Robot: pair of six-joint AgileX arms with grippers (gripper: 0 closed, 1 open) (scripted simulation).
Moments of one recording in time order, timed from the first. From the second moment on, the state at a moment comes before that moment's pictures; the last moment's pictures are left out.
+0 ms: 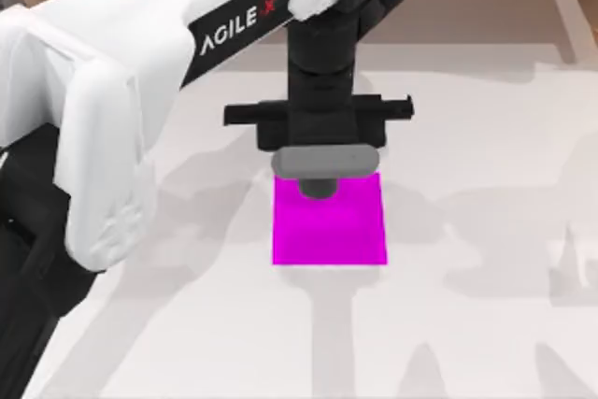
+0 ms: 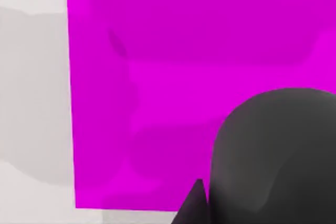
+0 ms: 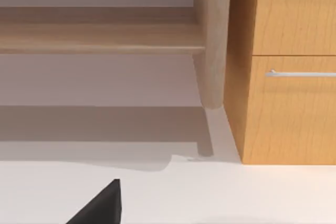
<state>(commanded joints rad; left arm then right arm) -0.66 2.47 2.29 -1.45 0.04 -3.82 0.00 0.00 0.00 0.00 0.00 0.00</state>
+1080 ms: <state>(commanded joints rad) -0.70 2.47 2.12 -1.28 0.04 -3.84 0.00 0.00 0.00 0.00 0.00 0.00</state>
